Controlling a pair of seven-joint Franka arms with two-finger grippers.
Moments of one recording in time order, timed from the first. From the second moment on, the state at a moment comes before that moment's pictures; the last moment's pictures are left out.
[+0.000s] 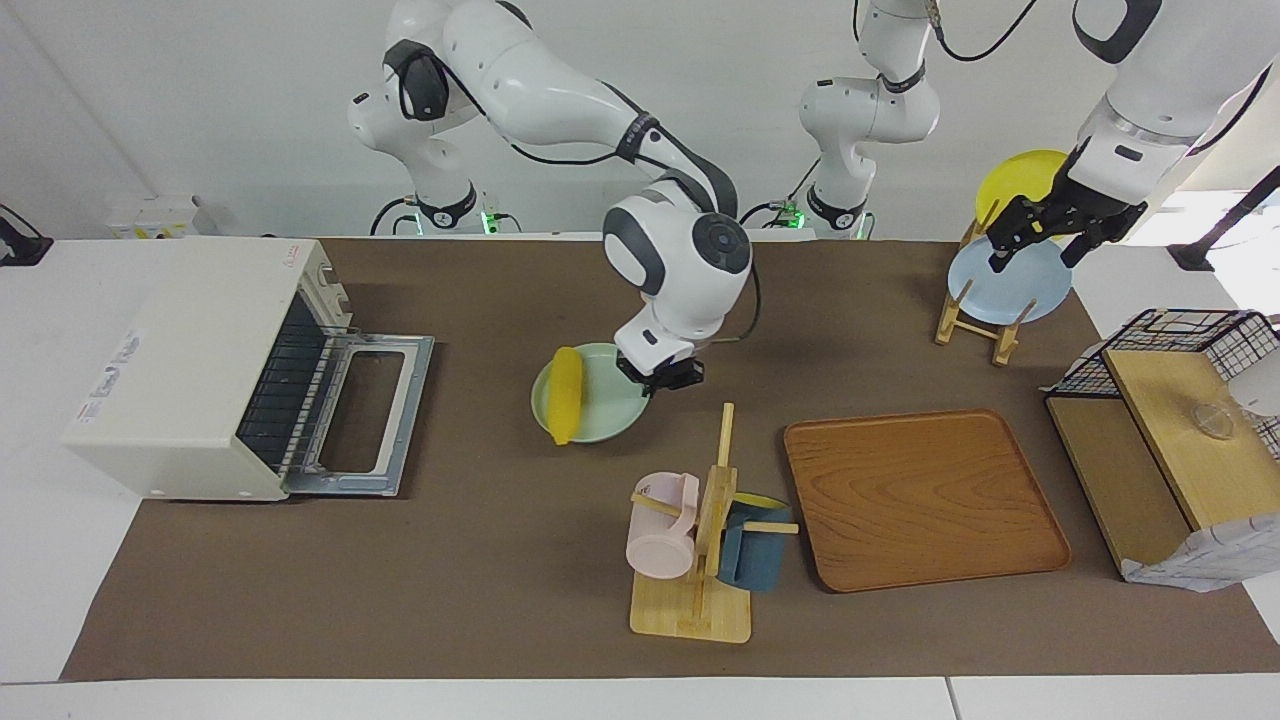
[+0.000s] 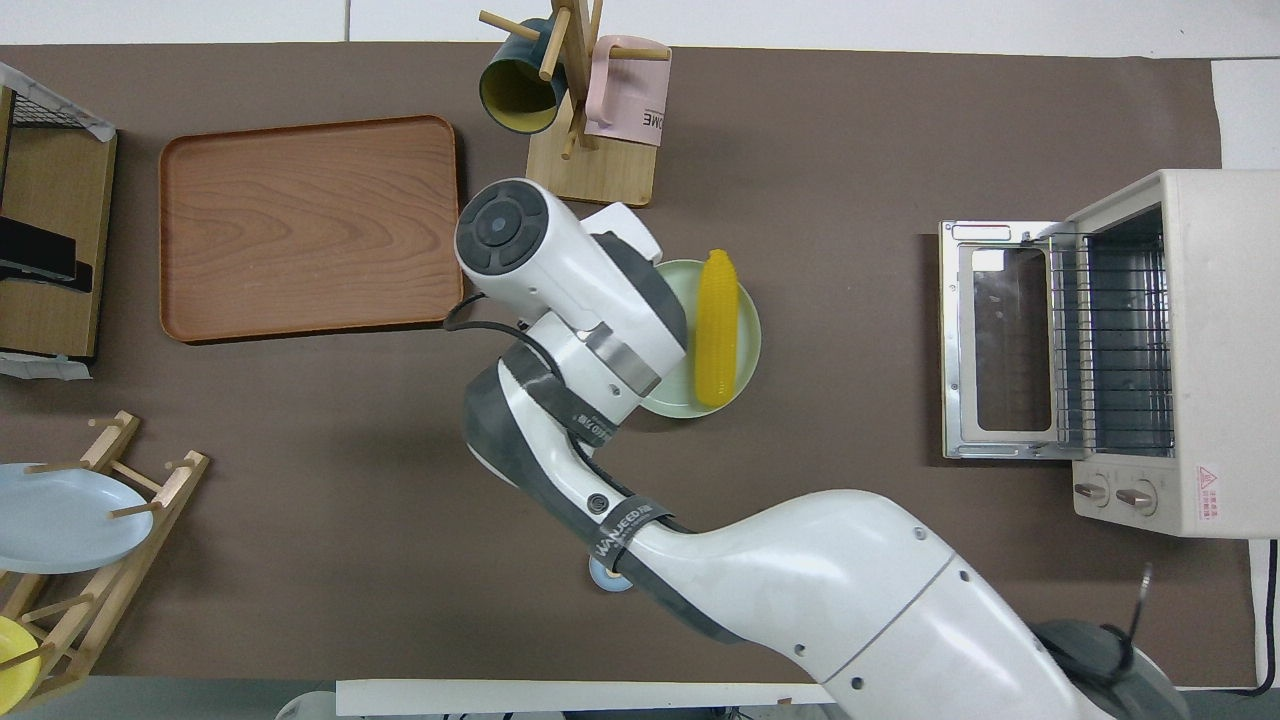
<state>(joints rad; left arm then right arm) -0.23 -0.04 0.16 -1.57 0.01 1.51 -0.04 0.64 0.72 0.11 -1.21 -0.16 1.78 0.93</state>
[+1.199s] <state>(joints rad) -0.79 0.10 0.09 -2.07 0.00 2.37 -0.51 0.12 0.34 0.11 -1.79 -0.10 1.95 0.36</state>
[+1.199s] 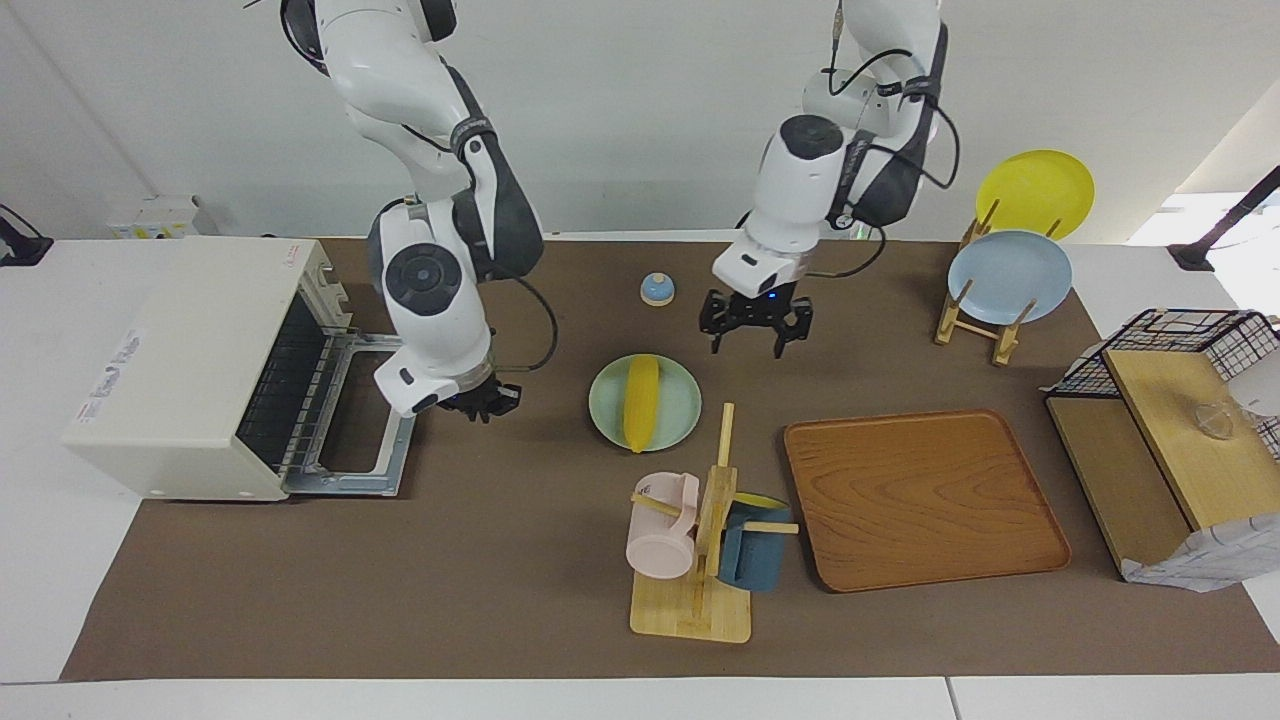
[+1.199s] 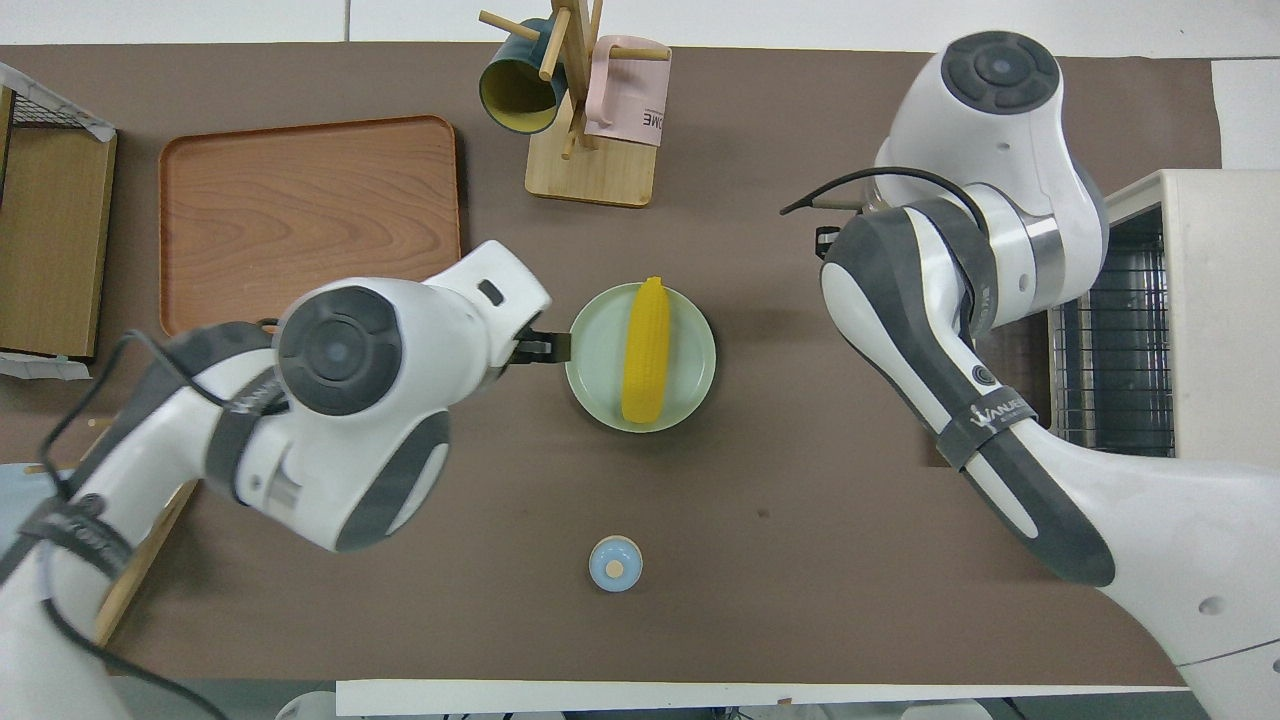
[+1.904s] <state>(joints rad) -0.91 0.41 0.09 -1.90 -0.04 2.52 -0.66 0.05 0.32 0.11 -1.97 -0.26 2.02 0.36</state>
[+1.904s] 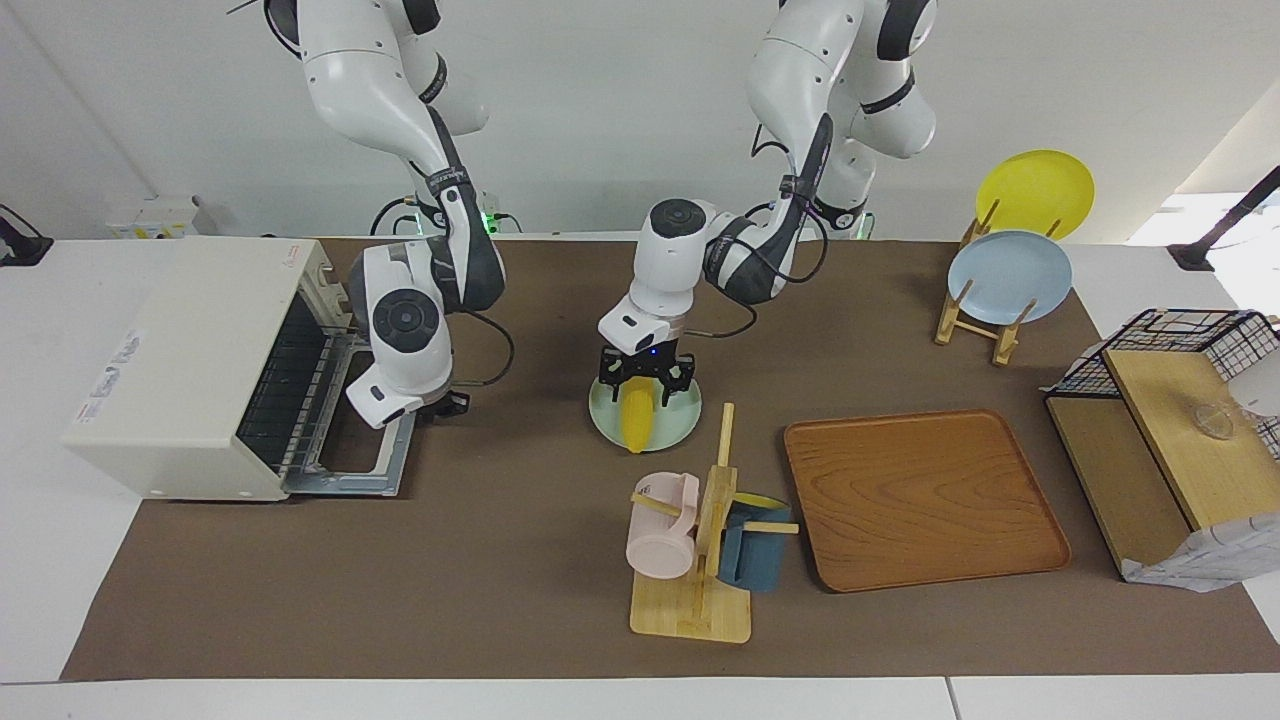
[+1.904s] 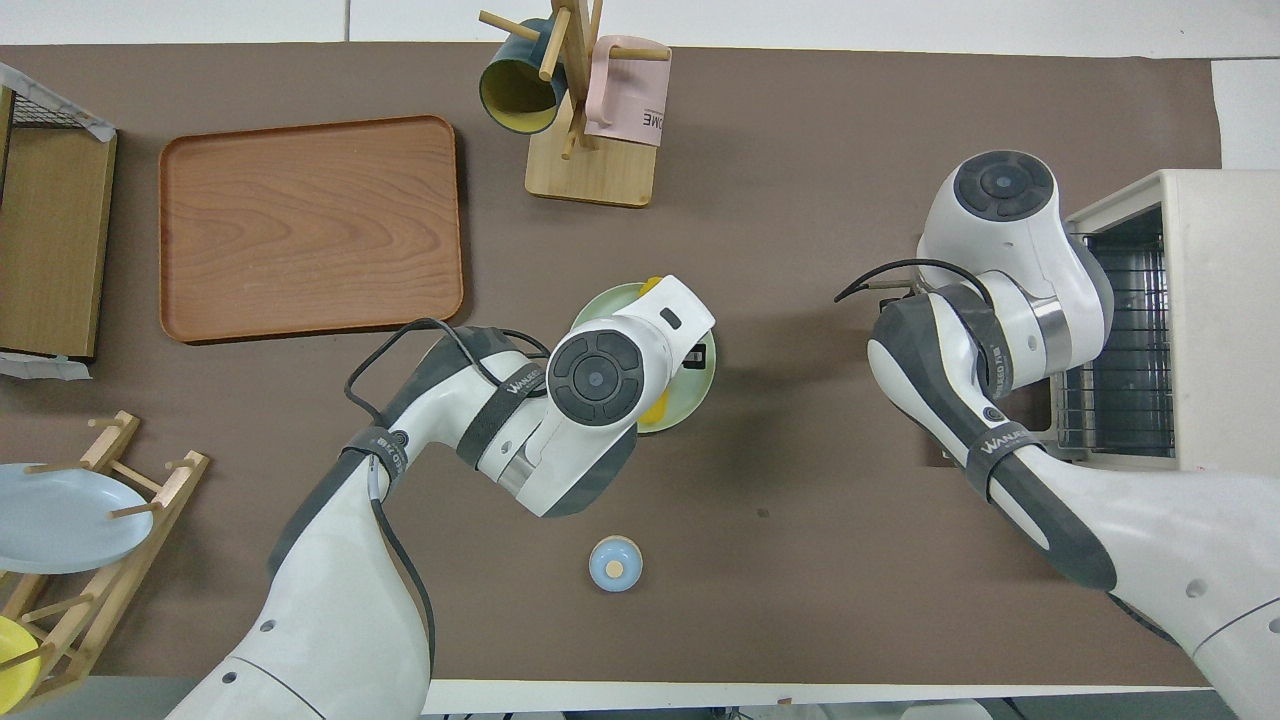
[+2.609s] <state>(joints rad) -0.53 0.36 0.15 -1.82 -0.04 2.27 -0.31 0.02 0.28 0.14 -1.76 -0.31 1.75 0.17</state>
